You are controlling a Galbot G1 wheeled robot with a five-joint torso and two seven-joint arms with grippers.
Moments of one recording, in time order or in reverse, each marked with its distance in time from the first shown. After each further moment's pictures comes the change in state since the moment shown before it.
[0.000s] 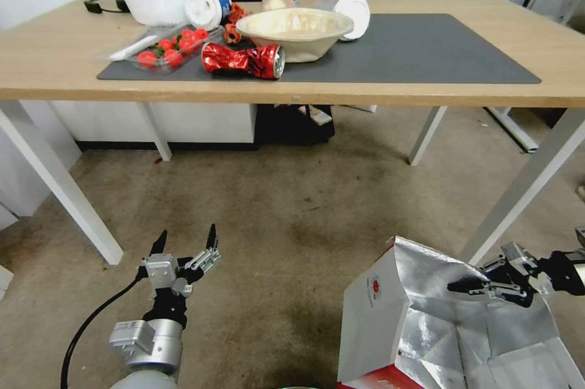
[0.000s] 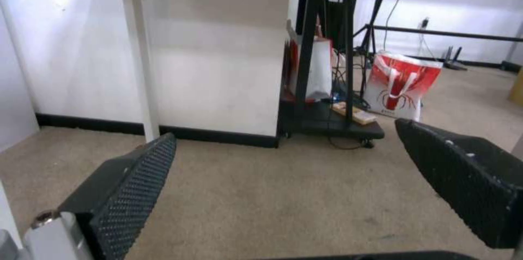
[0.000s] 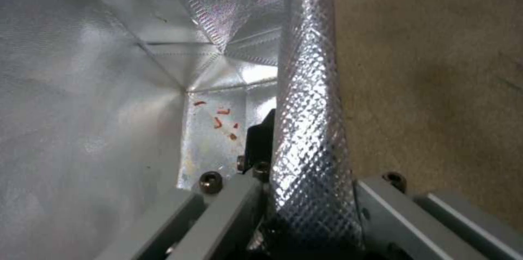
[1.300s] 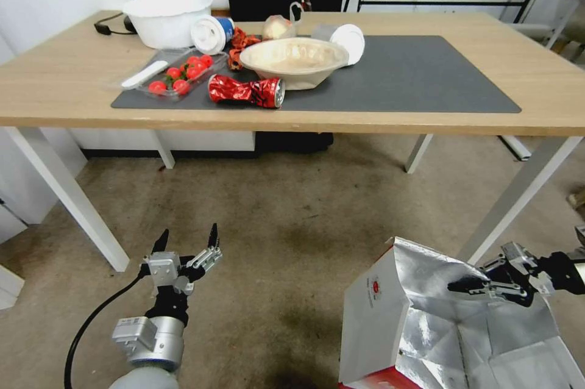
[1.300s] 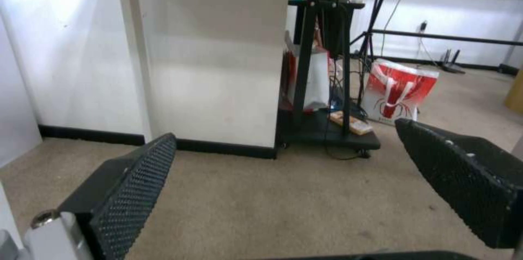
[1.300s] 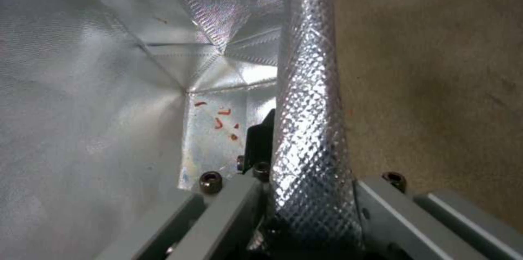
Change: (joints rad) left arm -0.015 -0.003 -0.001 0.000 -0.003 0.023 0.001; right arm 0.005 -0.008 -0.004 0.003 -0.005 -0.001 0.000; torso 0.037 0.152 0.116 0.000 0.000
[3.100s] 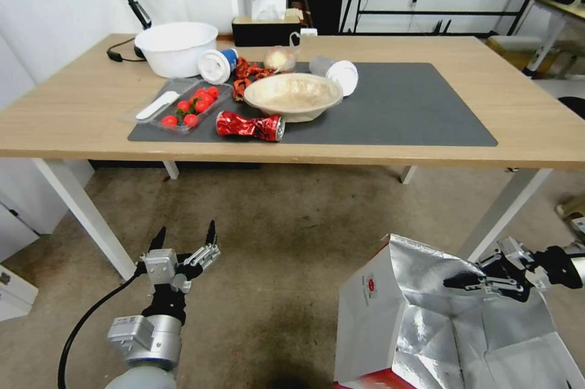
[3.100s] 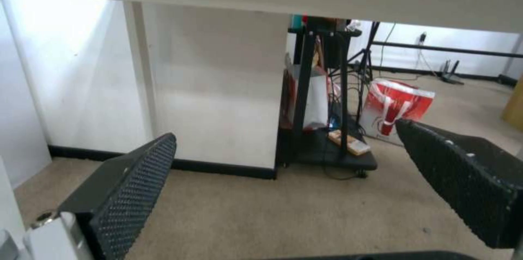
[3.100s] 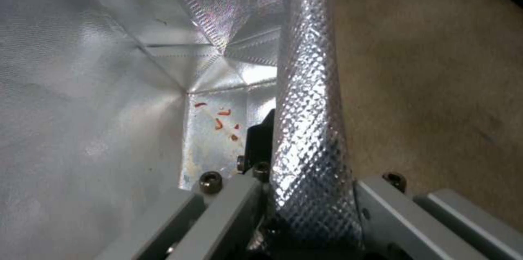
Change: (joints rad) left arm 0.007 0.002 -0.006 -0.019 -0.002 0.006 -0.009; right arm 0.019 -0.007 -0.008 0.037 0.017 -0.025 0.000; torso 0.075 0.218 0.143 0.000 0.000
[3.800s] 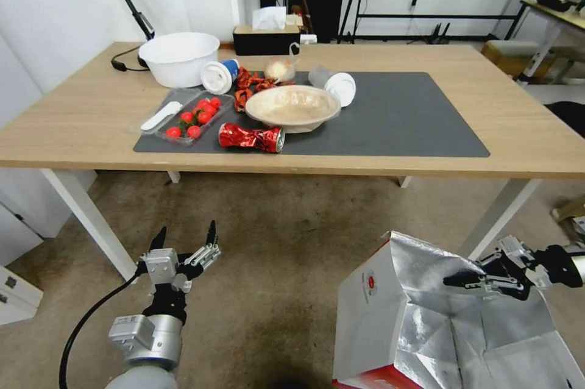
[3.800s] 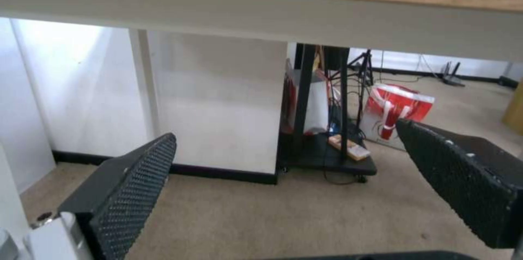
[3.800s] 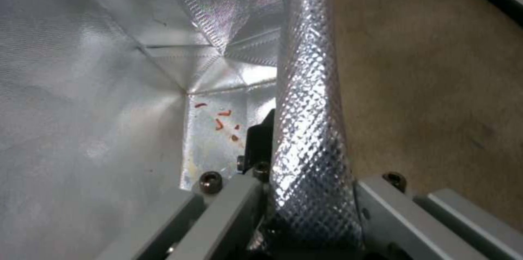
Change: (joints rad) left arm -0.002 0.004 0.001 -0.004 -0.002 0.007 -0.010; right arm 0.005 0.001 -0.003 -0.006 0.011 -0.002 0.000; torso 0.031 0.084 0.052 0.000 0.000
